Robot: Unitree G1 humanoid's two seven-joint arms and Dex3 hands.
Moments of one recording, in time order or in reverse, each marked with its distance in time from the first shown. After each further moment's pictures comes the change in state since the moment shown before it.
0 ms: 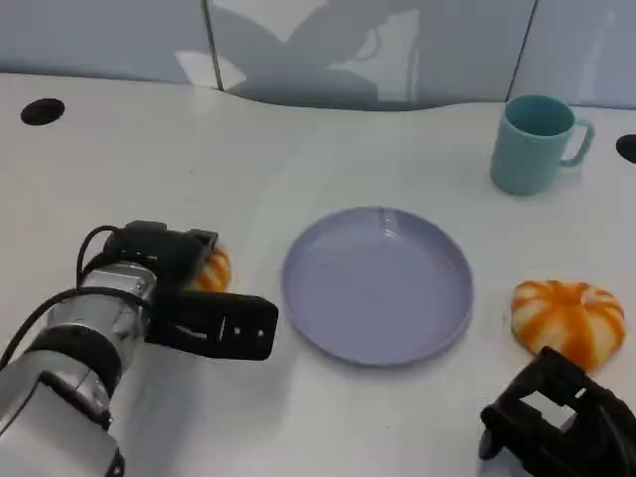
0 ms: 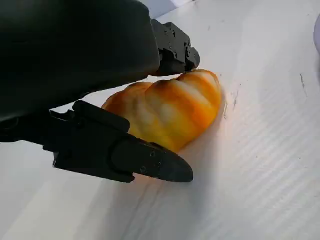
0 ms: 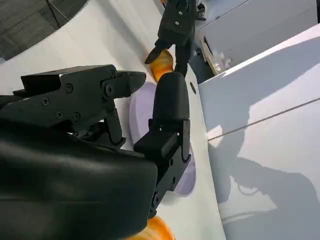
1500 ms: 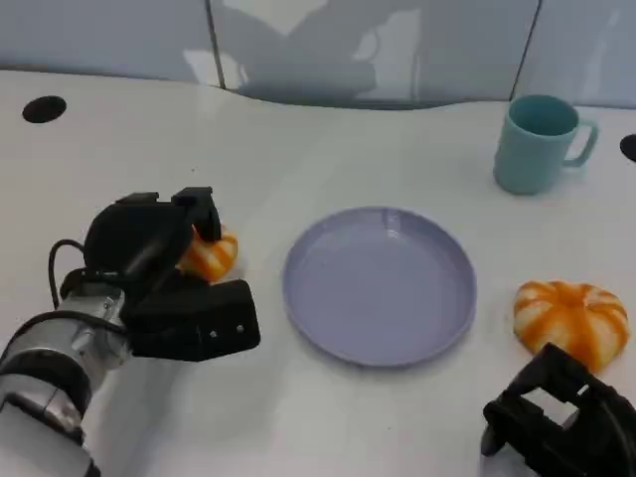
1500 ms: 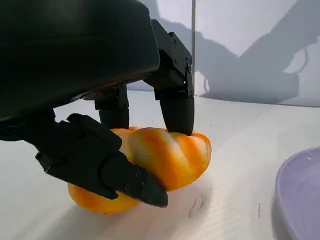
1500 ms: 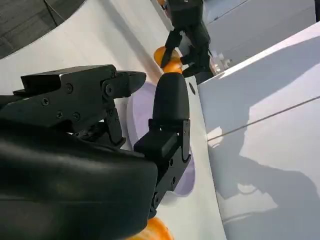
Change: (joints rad) left arm 0.064 0.045 0.104 0.004 -0.163 -0.295 0.458; right arm -0.004 -0.007 -0.001 -0.014 0.014 0.022 -0.005
